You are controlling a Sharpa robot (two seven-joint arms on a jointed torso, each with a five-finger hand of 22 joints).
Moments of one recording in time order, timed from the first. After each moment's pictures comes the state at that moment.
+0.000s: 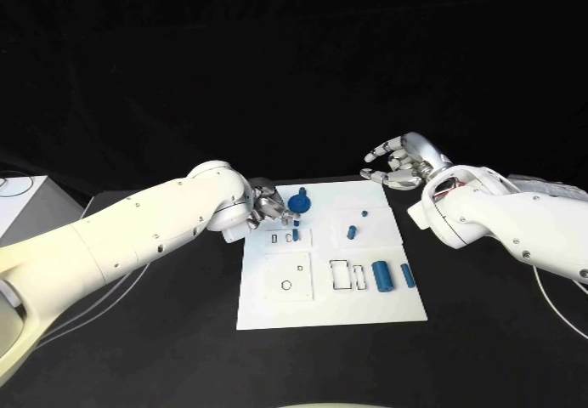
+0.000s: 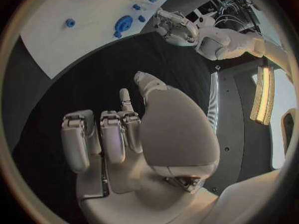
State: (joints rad) left arm 1.21 -0.50 0.13 1.17 -1.02 0.16 -0.51; left_hand 1.12 -0.16 0.46 0.29 0.06 0.79 0.11 0.73 0.53 1.26 0.03 1.25 1.05 1.47 -0.02 1.51 1.31 0.10 1.29 0.08 1.39 1.13; right arm 1.33 -0.83 -0.11 1.47 -0.98 -0.63 -0.09; right_hand 1.40 -0.22 0.28 0.25 0.30 0.93 0.16 0.19 0.35 1.47 0.08 1.54 1.31 1.47 0.00 1.56 1.31 0.01 1.47 0.10 1.56 1.31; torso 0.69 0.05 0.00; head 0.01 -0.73
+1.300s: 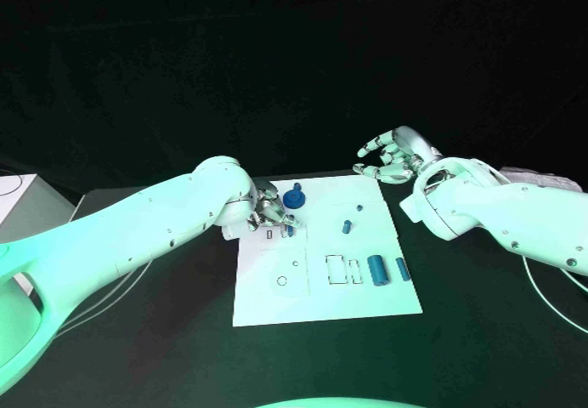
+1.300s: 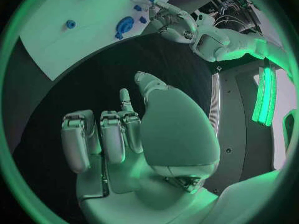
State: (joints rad) left arm 1.23 -0.42 0.11 1.08 -1.04 0.30 -0.53; left_hand 1.10 -0.15 0.46 0.29 0.06 0.74 0.13 0.68 0.54 1.23 0.05 1.23 1.02 1.47 -0.02 1.51 1.31 0.10 1.28 0.09 1.39 1.11; right arm 1.34 -0.83 -0.10 1.47 -0.99 -0.62 -0.12; right_hand 1.39 -0.22 0.28 0.25 0.30 0.93 0.16 0.19 0.35 1.47 0.08 1.54 1.31 1.47 0.00 1.56 1.31 0.01 1.47 0.10 1.56 1.31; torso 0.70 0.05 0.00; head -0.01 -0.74
